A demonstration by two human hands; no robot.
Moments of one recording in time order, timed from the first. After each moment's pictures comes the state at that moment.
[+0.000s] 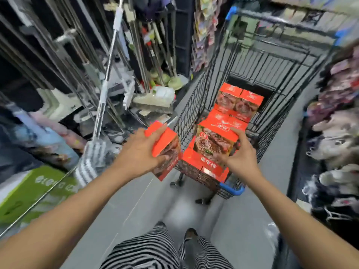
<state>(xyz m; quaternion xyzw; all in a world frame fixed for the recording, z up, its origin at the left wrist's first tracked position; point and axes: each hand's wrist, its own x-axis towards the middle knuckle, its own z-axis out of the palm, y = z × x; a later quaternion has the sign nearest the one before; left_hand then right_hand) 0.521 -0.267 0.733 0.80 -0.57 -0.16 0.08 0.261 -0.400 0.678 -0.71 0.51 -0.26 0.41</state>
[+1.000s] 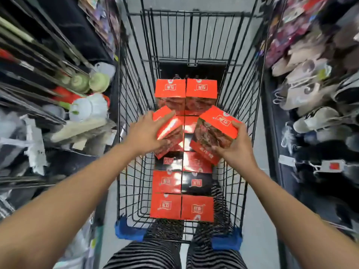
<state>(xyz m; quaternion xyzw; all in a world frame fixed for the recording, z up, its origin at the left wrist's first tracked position) 0.500 -0.672 0.601 0.59 -0.78 -0.20 -0.08 0.224 -0.621 0.570 -0.54 0.71 -0.25 0.37</state>
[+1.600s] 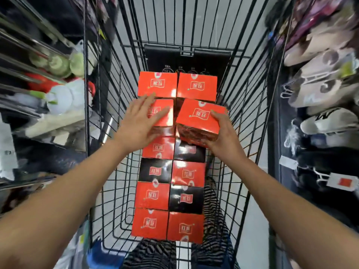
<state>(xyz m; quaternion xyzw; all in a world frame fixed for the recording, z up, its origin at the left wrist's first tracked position) 0.494 -0.738 0.524 0.51 -0.85 -0.11 -0.06 0.220 -0.707 0.504 -0.66 0.63 -0.18 0.37</state>
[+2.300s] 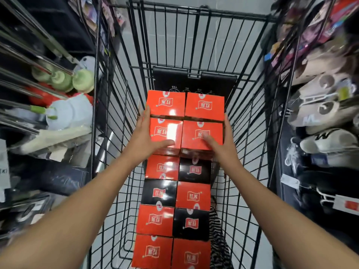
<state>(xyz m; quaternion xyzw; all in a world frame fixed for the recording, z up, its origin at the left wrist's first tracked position) 0.498 -0.755 0.503 0.66 -0.58 -0.42 0.20 0.251 -0.740 0.496 -0.44 0.65 -0.32 0.53</state>
